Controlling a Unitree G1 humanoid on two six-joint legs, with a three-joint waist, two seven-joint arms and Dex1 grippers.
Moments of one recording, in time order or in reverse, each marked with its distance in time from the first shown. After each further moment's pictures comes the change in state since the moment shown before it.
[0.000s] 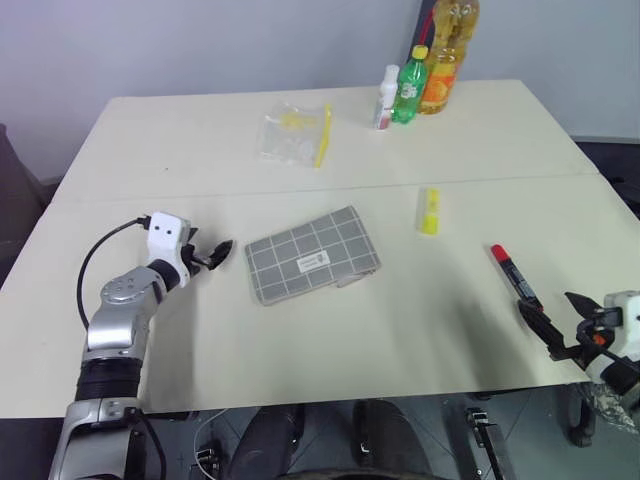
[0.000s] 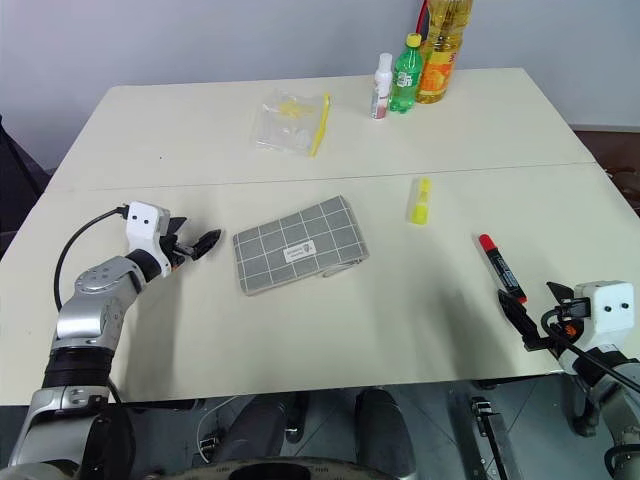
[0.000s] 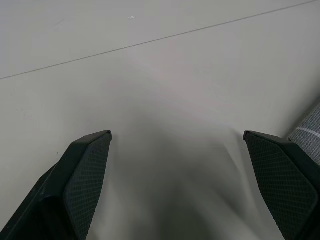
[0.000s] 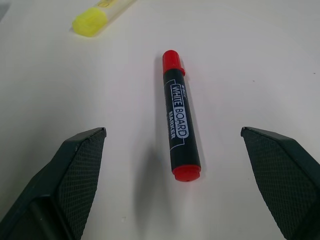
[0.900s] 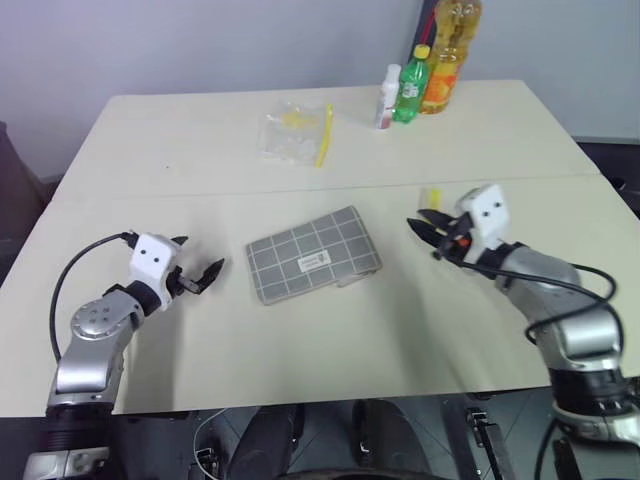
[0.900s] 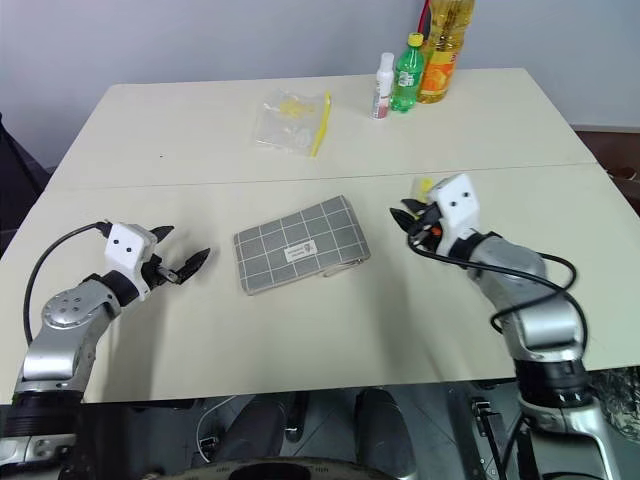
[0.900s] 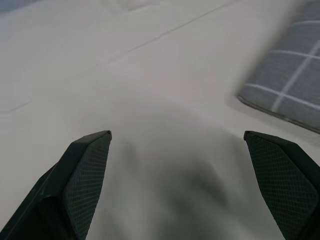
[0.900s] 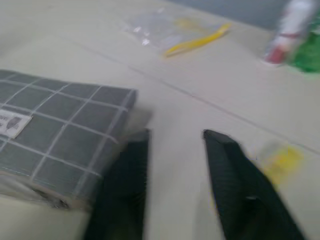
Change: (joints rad) left arm 0.259 0.119 0.004 -0.238 0.046 -0.209 -0.091; right arm -0.714 -0.014 0.614 0.140 -0.174 0.084 -0.049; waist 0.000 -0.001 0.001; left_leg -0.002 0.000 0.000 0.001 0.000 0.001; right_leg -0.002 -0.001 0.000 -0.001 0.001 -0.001
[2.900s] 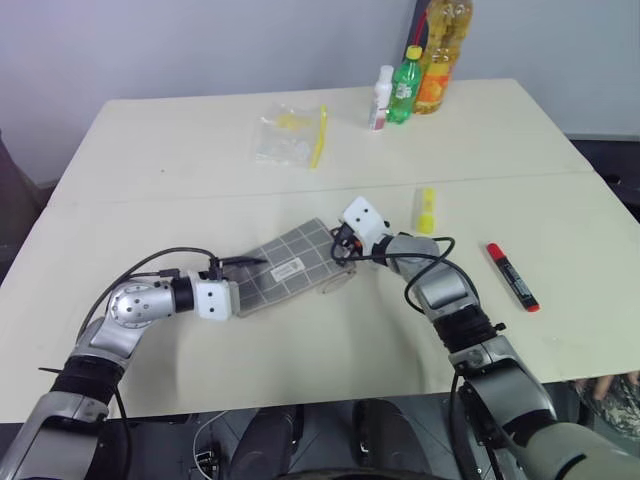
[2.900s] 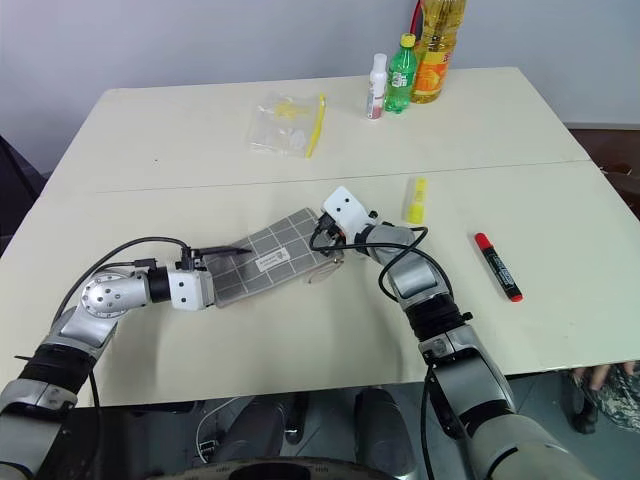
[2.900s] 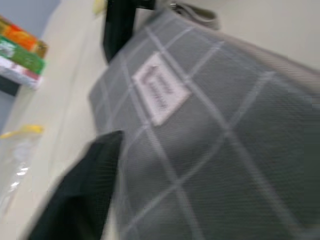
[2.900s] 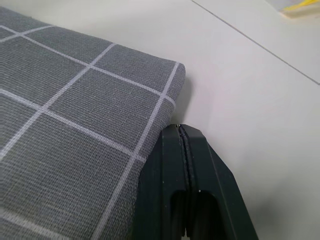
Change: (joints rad) left arm -0.246 0.114 -0.370 0.404 0.245 -0.861 -0.277; right arm -0.312 0.323 0.273 0.535 -0.375 -0.148 0.029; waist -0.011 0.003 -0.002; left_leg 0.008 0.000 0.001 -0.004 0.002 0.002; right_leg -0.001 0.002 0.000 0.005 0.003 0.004
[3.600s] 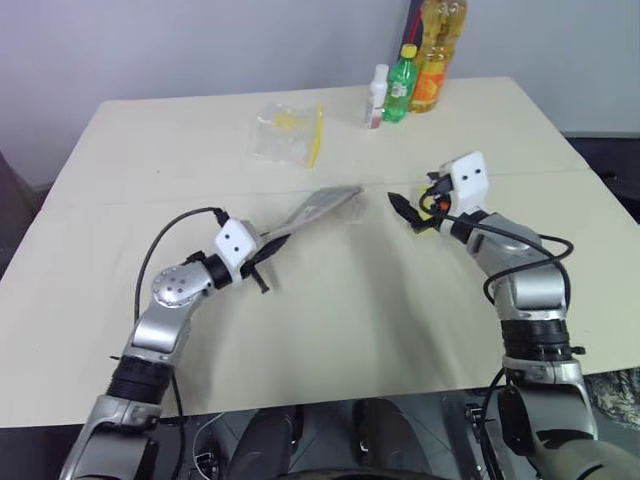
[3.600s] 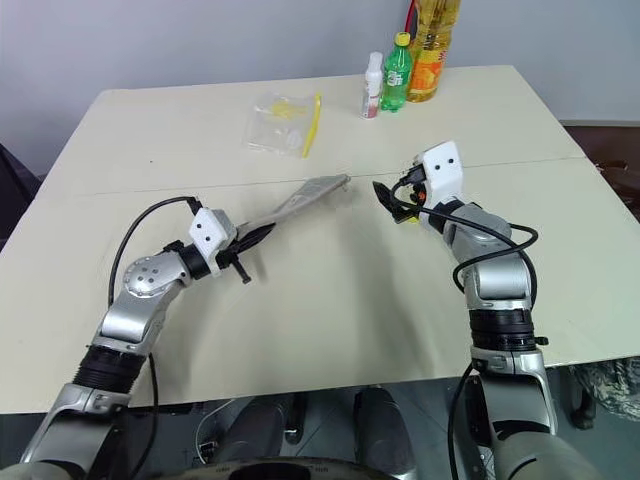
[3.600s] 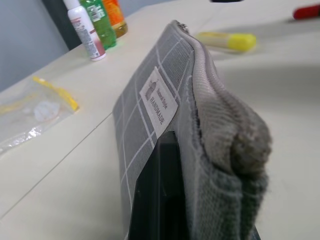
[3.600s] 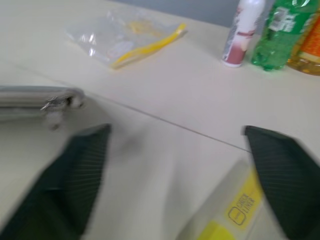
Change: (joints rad) left arm -0.026 -0.283 0.093 -0.291 -0.226 0.715 0.219; right arm 0.115 -0.147 -0.363 -0.338 0.209 0.150 -0.078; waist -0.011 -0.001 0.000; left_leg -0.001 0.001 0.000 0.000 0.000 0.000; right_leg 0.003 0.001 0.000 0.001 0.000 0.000
